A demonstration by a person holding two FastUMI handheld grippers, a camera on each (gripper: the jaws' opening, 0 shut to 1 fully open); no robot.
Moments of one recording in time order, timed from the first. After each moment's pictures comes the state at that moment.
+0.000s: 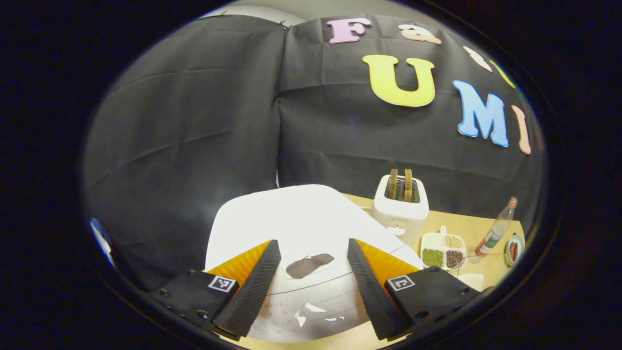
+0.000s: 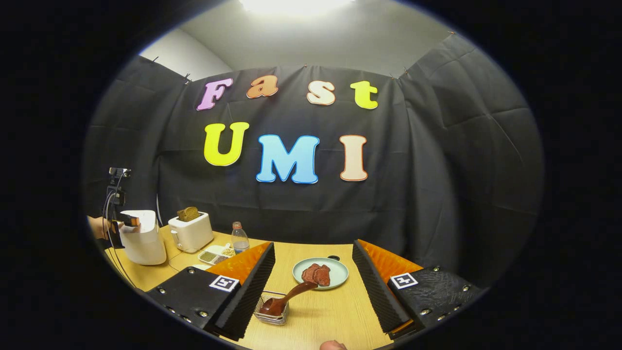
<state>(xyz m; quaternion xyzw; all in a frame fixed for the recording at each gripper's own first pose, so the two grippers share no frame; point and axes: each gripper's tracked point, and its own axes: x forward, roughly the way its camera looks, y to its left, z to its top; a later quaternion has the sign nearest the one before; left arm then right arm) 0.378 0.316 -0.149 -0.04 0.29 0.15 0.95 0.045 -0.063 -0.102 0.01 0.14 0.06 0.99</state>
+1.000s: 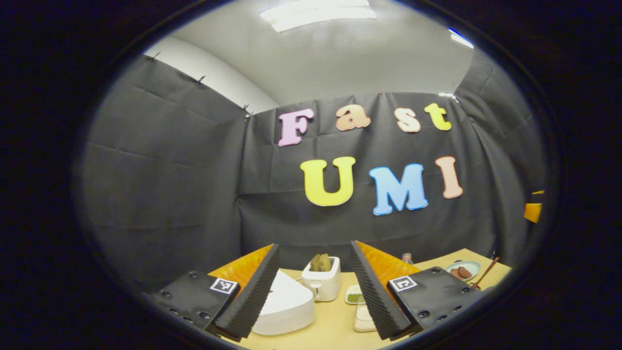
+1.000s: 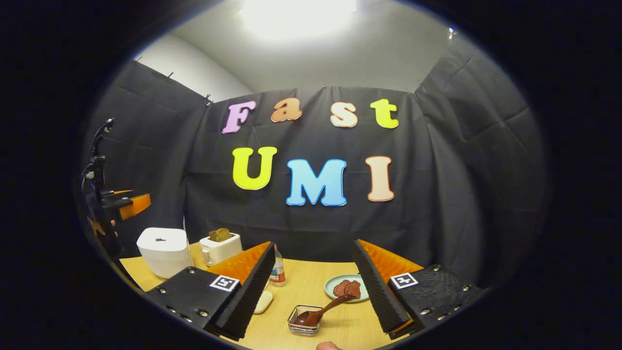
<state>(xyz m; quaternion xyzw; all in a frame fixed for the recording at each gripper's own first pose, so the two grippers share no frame) 0.226 0.175 0.116 0.00 0.00 0.01 1.00 0.016 -0.006 -0.044 0.05 0.05 0.11 0.99</state>
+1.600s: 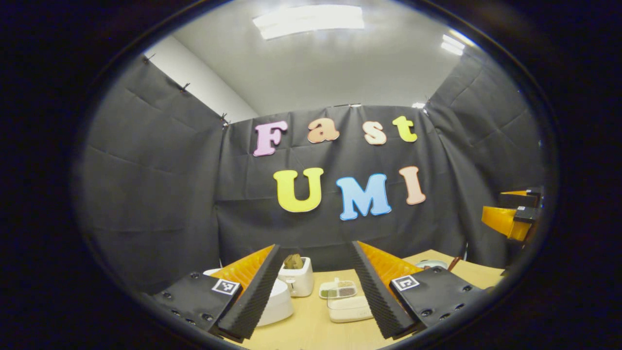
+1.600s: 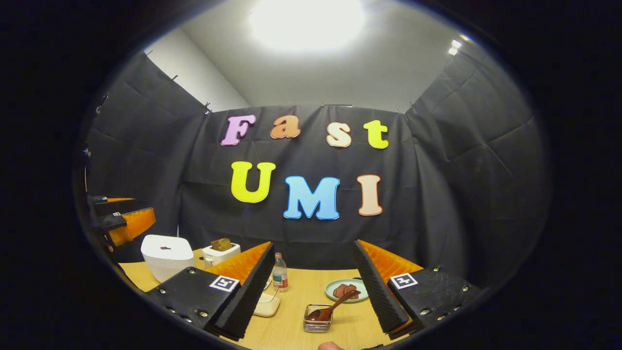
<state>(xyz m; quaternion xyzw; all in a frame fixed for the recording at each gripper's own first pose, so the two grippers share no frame) 0.150 0.144 0.129 0.00 -0.02 -0.06 1.00 -0.050 0.032 -0.012 0.02 0.02 0.08 1.00</state>
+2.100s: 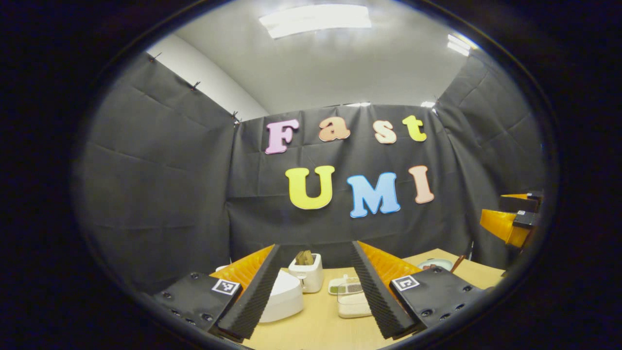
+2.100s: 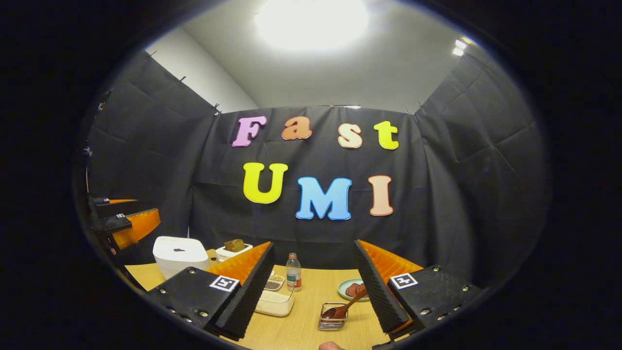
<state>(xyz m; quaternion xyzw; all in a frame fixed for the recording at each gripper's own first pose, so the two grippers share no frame) 0.132 0.173 0.125 -0.01 0.00 -0.03 1.00 -0.061 0.064 -0.005 0.03 0.02 0.10 0.99</state>
